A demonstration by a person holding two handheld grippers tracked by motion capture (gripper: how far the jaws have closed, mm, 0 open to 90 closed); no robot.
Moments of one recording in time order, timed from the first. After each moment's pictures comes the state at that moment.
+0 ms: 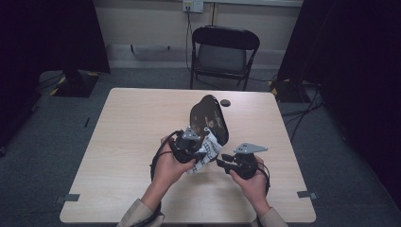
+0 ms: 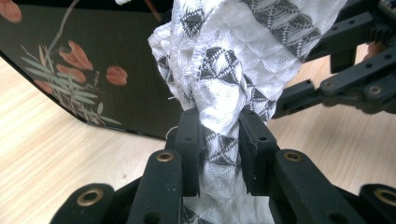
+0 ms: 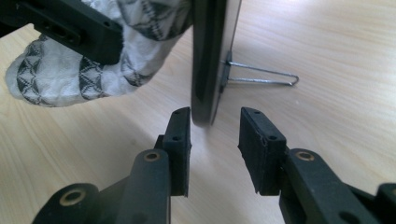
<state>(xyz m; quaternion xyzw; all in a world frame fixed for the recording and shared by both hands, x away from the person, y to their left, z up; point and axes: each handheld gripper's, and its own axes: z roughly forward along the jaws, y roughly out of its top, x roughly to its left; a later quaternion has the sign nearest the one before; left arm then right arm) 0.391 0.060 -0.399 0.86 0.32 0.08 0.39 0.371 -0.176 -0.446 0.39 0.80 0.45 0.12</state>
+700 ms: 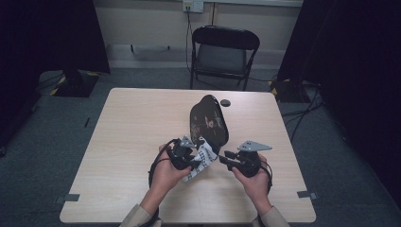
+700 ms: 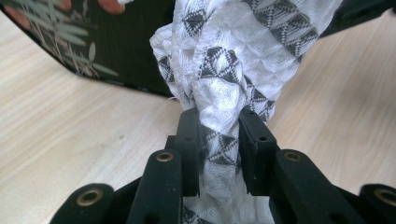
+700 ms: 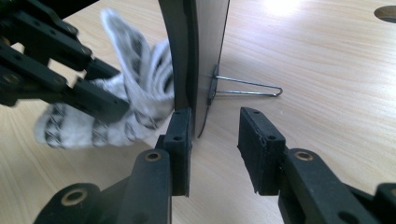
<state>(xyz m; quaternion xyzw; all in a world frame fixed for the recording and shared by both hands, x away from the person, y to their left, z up) 0.391 0.069 -0.438 0.87 0.34 0.07 0.36 0.374 -0.182 -0.439 0.40 0.78 0.46 0.14</state>
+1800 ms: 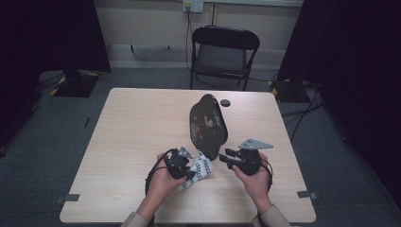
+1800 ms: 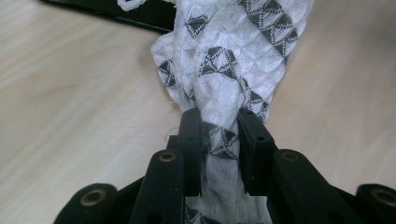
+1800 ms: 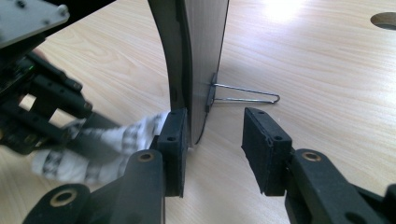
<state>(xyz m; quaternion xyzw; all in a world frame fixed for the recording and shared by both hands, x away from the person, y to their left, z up) 0.376 0.074 -0.468 0.89 0.33 0.03 0.33 0.378 -0.184 -0.436 0.40 0.78 0.47 0.14</state>
